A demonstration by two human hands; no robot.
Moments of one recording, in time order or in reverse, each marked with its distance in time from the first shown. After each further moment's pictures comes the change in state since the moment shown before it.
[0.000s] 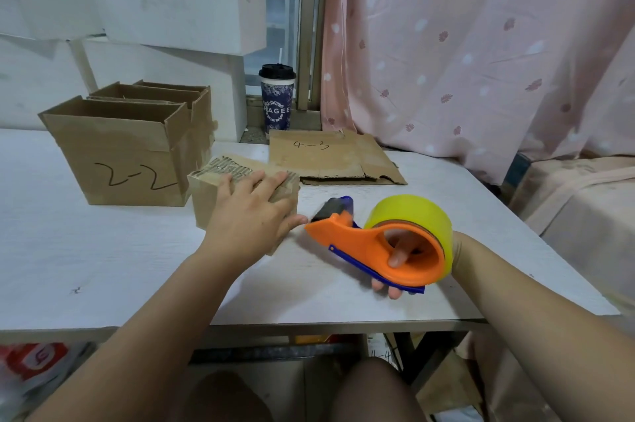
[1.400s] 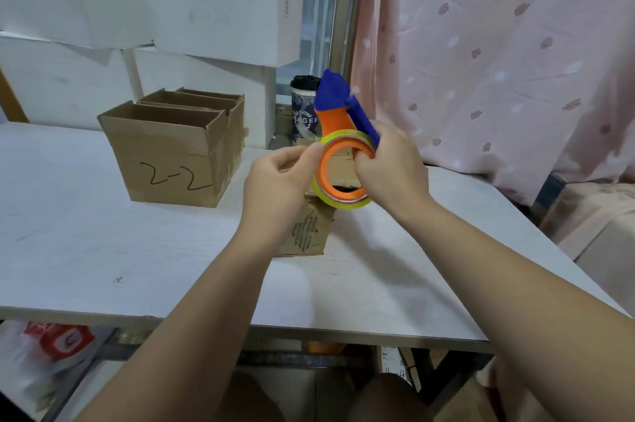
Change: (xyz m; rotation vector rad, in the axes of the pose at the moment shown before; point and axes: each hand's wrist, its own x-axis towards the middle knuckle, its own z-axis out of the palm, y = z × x) left_hand 0.013 0.016 -0.051 -1.302 0.322 -0.573; right_hand 0.042 -0.113 0.089 -0.979 1.463 -0.625
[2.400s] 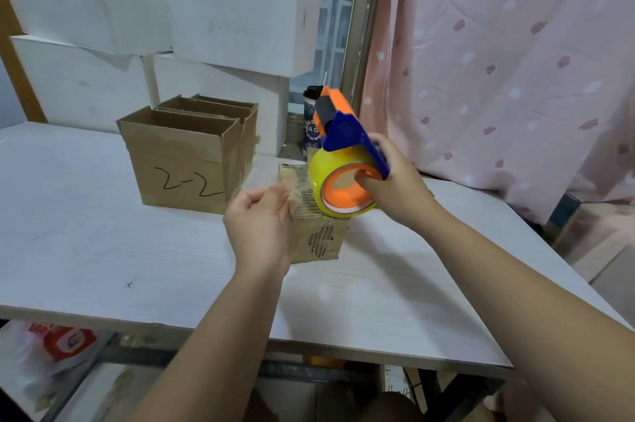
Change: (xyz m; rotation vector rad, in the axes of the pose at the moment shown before) left_hand -0.003 -0.027 -0.007 -0.693 0.433 -0.283; right_hand 0.002 0.004 -0.001 0.426 -0.290 -0.056
